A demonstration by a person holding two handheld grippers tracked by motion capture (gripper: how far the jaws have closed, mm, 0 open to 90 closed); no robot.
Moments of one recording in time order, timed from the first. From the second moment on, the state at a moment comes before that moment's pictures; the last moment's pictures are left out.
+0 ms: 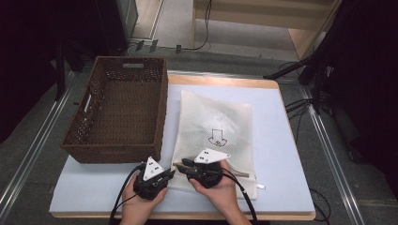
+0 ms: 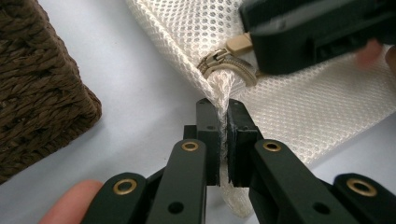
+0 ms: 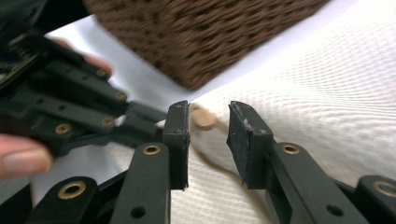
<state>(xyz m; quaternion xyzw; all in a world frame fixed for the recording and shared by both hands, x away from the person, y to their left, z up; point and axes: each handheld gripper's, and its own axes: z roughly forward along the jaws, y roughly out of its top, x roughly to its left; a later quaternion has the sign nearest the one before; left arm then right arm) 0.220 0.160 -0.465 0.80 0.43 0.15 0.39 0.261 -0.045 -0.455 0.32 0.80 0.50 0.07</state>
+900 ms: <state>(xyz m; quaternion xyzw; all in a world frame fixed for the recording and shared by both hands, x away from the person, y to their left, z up) 0.219 0.160 -0.466 0.80 0.43 0.15 0.39 0.263 -0.042 -0.460 0.42 0.75 0.51 -0.04</state>
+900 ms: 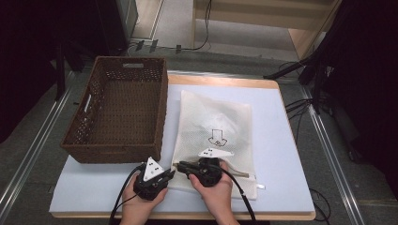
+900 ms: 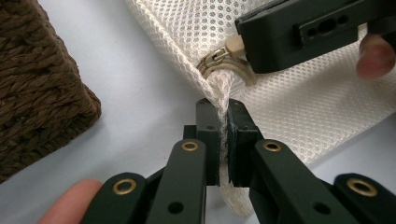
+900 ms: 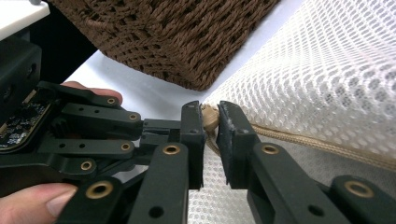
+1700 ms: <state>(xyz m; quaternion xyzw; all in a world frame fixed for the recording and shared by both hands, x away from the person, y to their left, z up) 0.235 0.163 -0.464 0.80 0.43 0.09 0.41 0.255 -0.049 -0.455 0.37 0.76 0.53 -0.01</state>
